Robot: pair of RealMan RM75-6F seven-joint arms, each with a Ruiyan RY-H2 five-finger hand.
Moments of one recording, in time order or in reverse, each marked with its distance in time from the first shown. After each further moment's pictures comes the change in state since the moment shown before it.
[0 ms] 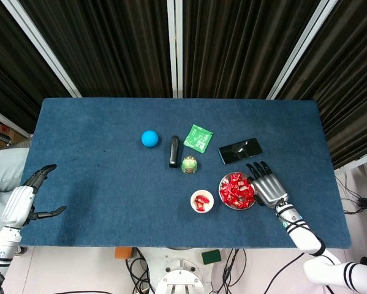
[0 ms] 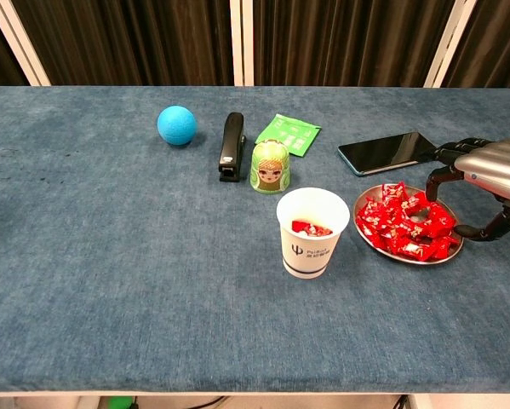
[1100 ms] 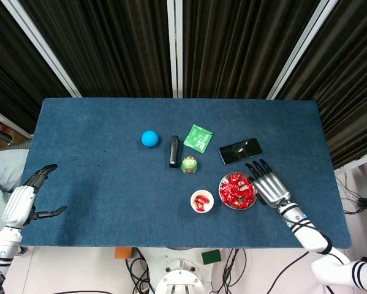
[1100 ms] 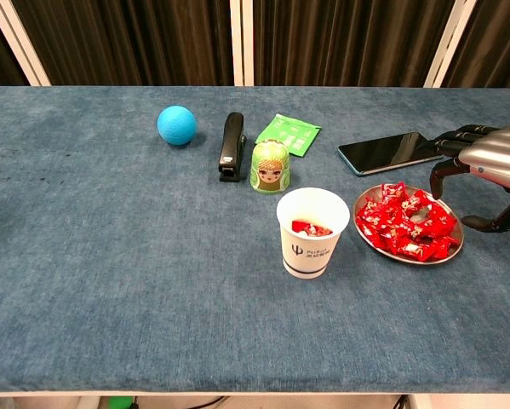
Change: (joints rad) left arm -0.002 -0.005 -0.001 0.002 0.001 -0.002 0.000; right arm 0.019 0.063 -0.020 -0.008 -0.106 -0.010 0.005
